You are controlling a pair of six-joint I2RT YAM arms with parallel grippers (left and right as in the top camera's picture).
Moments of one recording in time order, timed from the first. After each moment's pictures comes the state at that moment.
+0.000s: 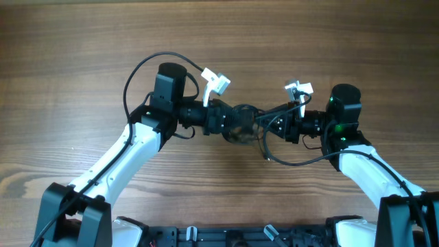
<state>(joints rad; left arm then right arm) -0.37 1.50 0.89 -0.04 1.20 -0.30 0.08 1.42 0.54 0.47 -1.32 0.35</state>
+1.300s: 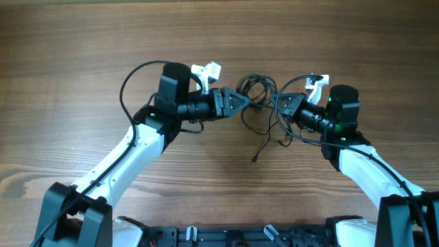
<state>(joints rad) -0.42 1.50 0.89 0.01 0.80 -0.80 0.08 1.42 0.54 0.38 -0.72 0.92</state>
